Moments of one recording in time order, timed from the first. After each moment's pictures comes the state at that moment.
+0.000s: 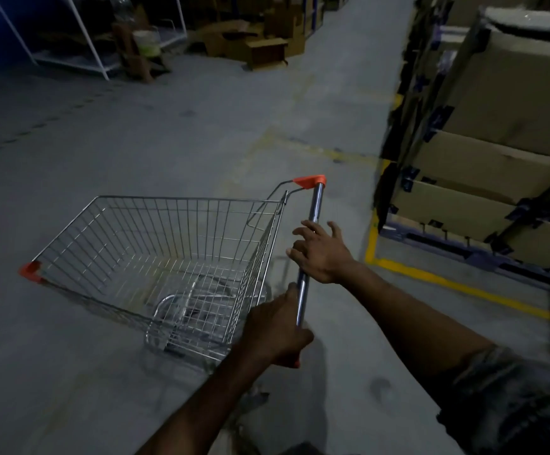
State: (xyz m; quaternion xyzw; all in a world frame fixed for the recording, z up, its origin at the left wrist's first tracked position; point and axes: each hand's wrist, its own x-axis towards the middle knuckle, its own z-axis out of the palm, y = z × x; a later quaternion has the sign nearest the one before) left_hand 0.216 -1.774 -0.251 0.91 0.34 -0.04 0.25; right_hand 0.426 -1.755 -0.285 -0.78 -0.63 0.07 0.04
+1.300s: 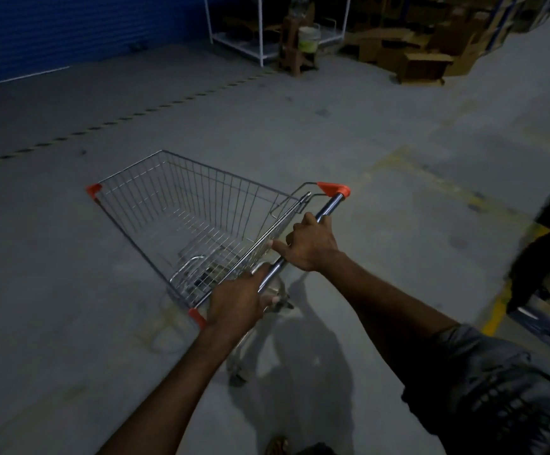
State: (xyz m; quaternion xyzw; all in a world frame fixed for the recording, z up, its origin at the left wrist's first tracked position) left_hand -0.031 -1.577 -0.280 0.82 0.55 0.12 0.10; right_hand 0.167 -1.494 -0.273 -0.65 -0.76 -0.02 -0.04
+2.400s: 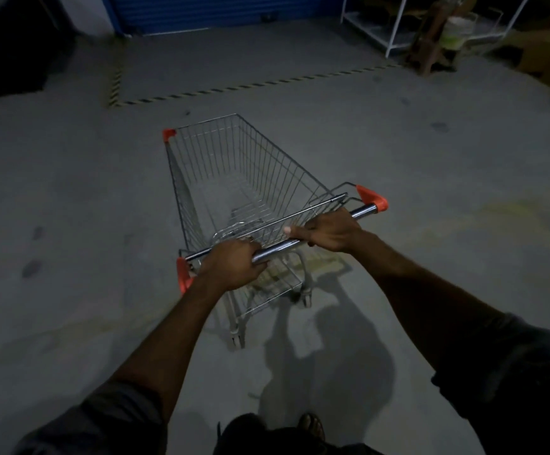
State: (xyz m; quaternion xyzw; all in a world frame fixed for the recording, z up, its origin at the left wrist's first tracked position) left_hand -0.059 -1.374 -0.292 0.74 0.67 0.04 0.05; right_hand 0.167 -1.253 -0.270 -0.45 -0.88 0.16 -0.05
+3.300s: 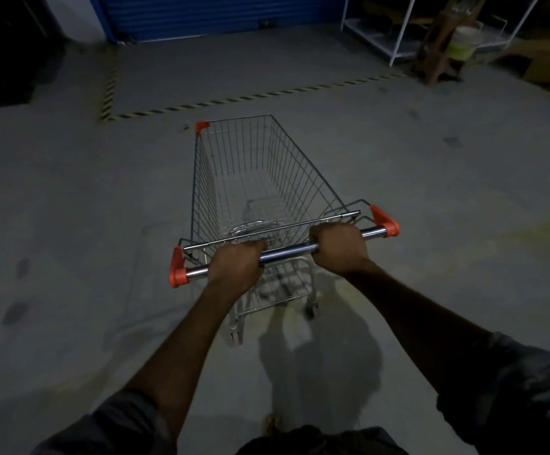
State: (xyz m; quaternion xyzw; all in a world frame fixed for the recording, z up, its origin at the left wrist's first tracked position) left_hand -0.194 -1.172 -0.306 0.75 0.66 0.05 -0.06; right_hand 0.034 -1.082 -0.290 -0.48 -0.88 -0.04 0.03
